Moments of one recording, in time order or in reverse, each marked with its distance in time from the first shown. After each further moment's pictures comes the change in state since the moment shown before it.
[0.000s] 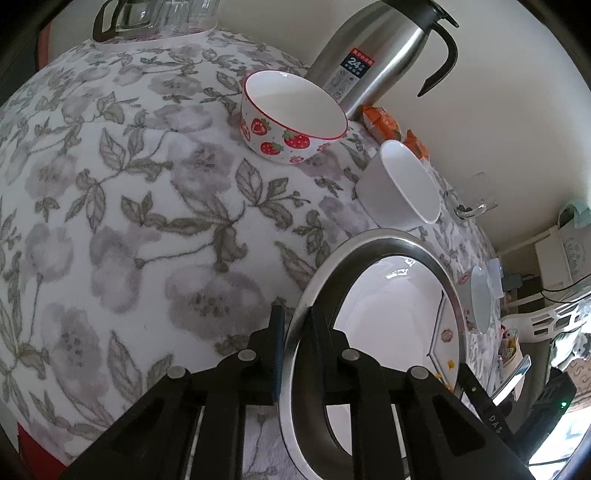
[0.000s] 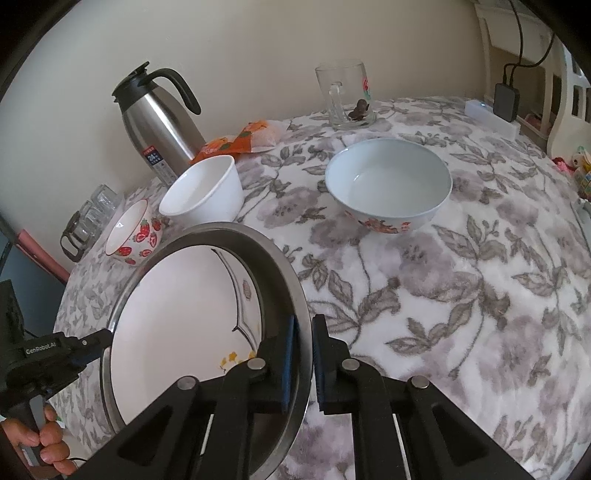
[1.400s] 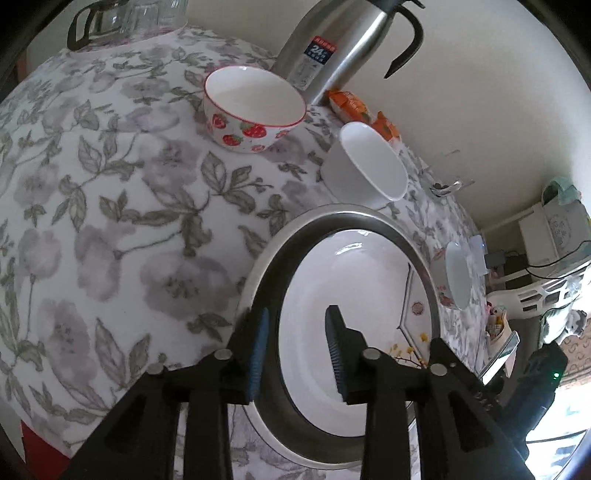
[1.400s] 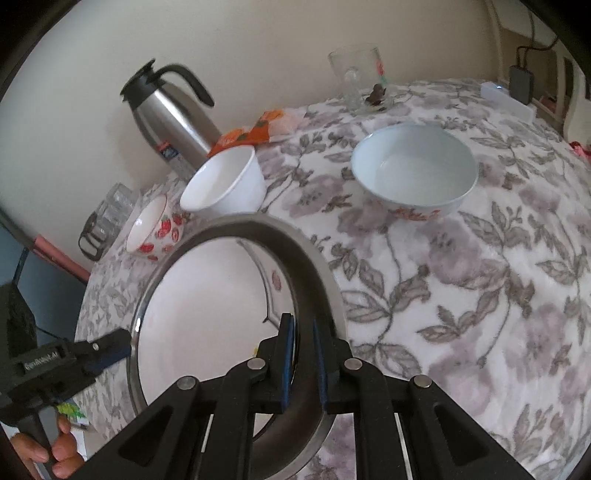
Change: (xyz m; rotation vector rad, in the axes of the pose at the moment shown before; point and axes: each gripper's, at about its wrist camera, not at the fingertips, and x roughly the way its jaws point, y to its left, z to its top) left arm -0.016 -0.024 -0.010 0.056 0.067 -0.044; right arm -0.003 0.007 0.007 0.053 0.052 0.090
